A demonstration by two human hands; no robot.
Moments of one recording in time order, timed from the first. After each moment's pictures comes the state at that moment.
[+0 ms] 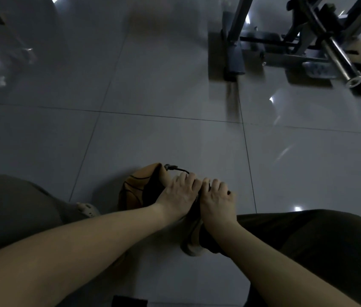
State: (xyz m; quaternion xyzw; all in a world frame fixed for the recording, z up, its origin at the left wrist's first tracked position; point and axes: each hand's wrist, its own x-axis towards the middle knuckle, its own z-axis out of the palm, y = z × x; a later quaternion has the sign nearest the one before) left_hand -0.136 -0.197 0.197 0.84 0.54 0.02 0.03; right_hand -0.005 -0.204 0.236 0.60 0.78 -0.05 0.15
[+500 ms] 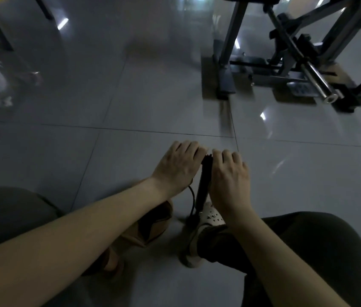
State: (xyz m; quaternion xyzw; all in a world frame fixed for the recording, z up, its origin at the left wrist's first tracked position) left_hand -0.153 -0.160 0.318 0.84 0.50 0.15 -0.12; right_hand 0.003 -0.177 0.327 0.59 0.79 0.08 -0.13
